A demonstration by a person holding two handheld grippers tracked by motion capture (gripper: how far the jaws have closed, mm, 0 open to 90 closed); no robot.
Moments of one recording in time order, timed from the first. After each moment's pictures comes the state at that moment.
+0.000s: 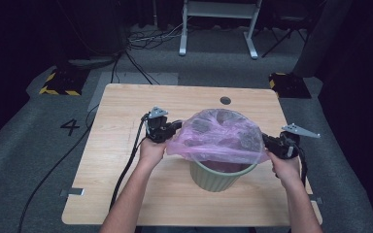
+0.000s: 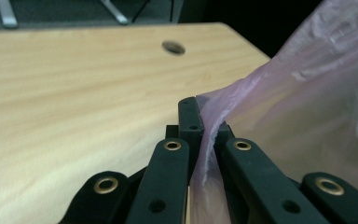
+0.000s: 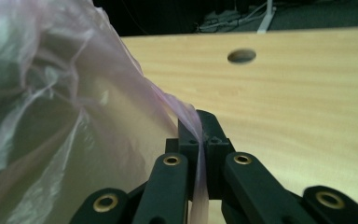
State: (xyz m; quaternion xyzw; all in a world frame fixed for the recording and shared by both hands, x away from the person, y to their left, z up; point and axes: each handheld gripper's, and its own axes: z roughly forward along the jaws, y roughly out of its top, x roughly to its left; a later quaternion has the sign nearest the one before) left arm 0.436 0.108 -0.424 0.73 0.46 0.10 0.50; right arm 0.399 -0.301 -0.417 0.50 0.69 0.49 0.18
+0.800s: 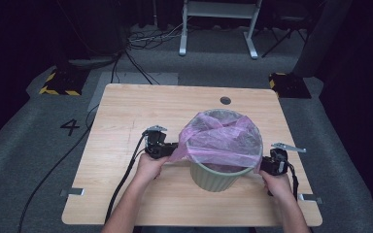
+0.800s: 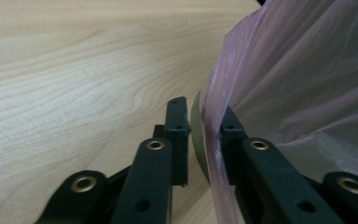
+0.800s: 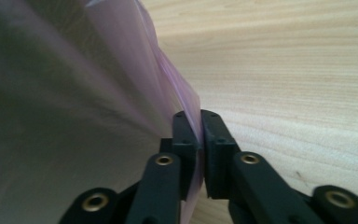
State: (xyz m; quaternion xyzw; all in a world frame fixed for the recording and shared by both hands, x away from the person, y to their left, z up) left arm 0.425 0.118 -0.464 0.74 0.46 -0.03 0.49; right arm 0.382 -0.296 -0.473 0.52 0.69 0.49 0.07
